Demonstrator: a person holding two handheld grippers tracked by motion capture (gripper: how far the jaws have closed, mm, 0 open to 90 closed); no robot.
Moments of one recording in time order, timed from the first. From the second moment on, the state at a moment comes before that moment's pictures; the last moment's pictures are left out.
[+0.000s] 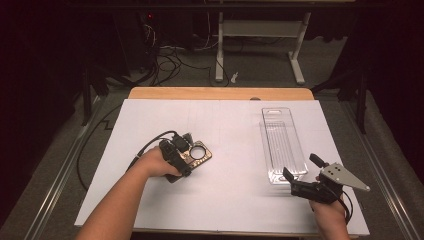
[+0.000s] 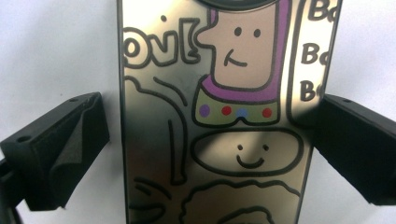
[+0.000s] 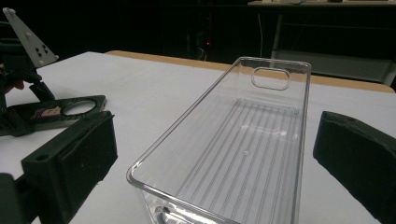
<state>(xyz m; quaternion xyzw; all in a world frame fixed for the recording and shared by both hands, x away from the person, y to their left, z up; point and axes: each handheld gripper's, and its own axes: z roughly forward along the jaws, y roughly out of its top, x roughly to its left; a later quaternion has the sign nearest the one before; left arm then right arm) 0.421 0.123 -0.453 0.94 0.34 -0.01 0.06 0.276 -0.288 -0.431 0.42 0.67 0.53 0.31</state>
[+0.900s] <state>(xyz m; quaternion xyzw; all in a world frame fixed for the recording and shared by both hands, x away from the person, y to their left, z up) 0.417 0.122 -0.447 0.94 0.33 0.00 0.07 0.277 -0.290 -0.432 0.43 0.66 0.53 0.31</state>
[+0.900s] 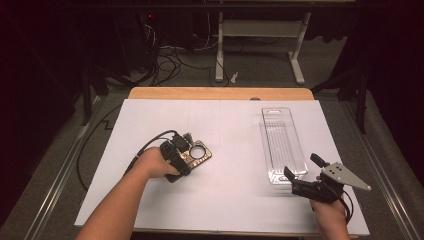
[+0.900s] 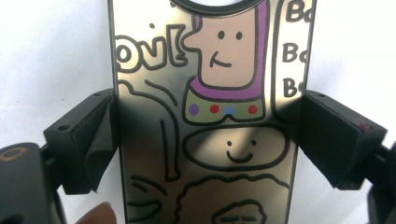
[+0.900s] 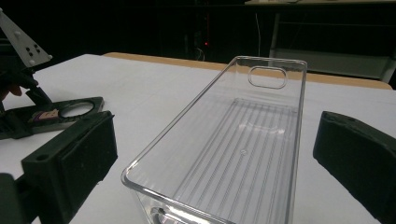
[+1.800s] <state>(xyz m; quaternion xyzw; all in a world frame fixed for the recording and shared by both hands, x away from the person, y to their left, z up) 0.412 0.130 -0.444 0.93 0.35 0.00 0.11 0.276 -0.292 -0.431 0.43 0.66 0.53 0.31</state>
